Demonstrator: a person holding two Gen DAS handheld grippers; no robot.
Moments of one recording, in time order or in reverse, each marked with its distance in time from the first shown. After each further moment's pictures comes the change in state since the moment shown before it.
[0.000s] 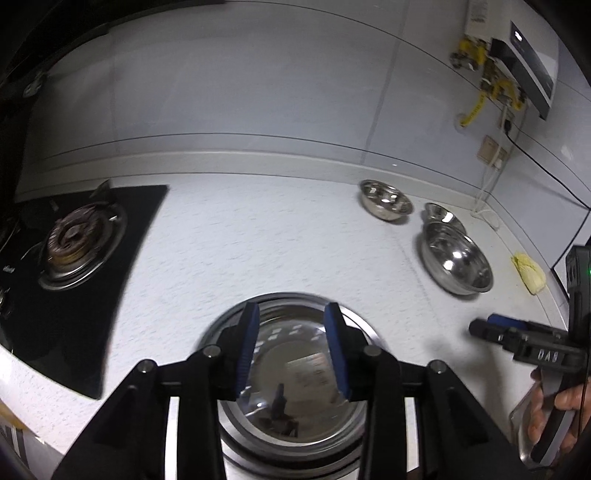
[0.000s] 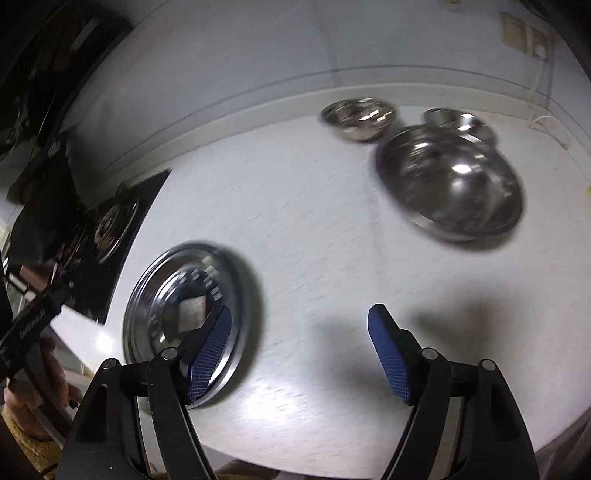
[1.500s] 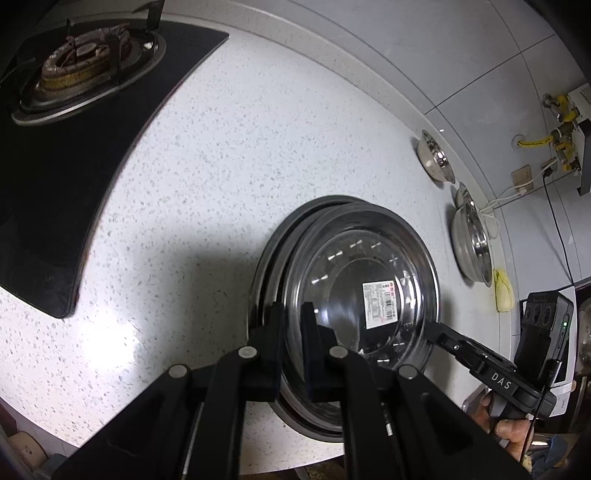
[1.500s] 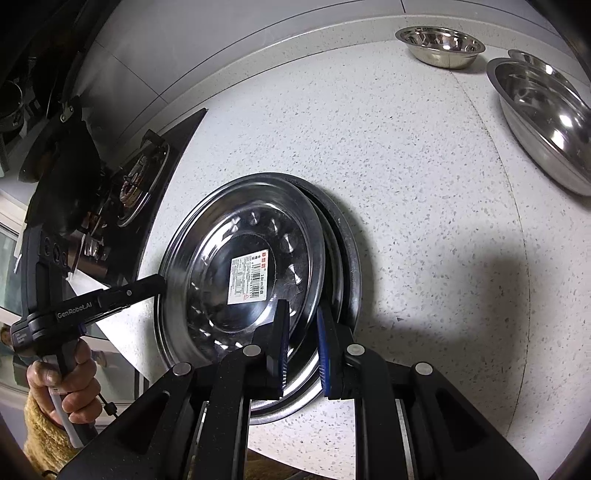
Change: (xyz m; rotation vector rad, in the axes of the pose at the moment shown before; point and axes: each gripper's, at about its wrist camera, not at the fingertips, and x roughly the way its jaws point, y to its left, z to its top) left arm 0.056 0.133 -0.054 -0.369 0.373 -0.176; right arm 0.076 0.073 -0.022 -0.010 0.228 0.168
